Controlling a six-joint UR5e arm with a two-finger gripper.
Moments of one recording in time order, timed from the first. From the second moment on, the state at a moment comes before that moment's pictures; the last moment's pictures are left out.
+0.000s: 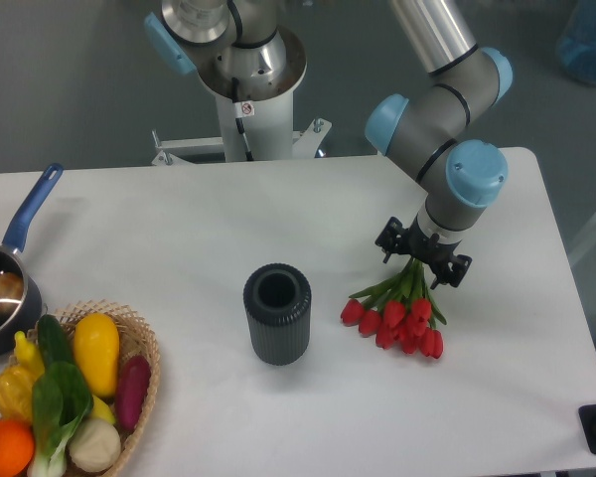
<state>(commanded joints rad) 2.76 -2.02 -1.74 -1.00 1.49 1.29</state>
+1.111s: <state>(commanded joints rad) 2.75 -1.97 -1.71 -1.01 1.48 1.29</state>
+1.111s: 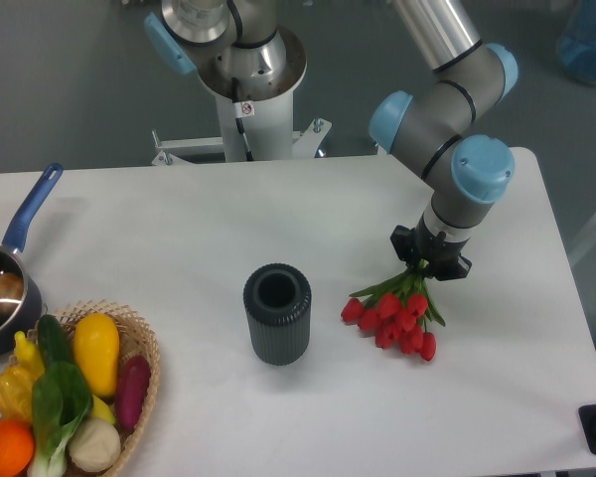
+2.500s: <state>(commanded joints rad) 2.76 -1.80 -1.59 -1.01 0.85 1.28</state>
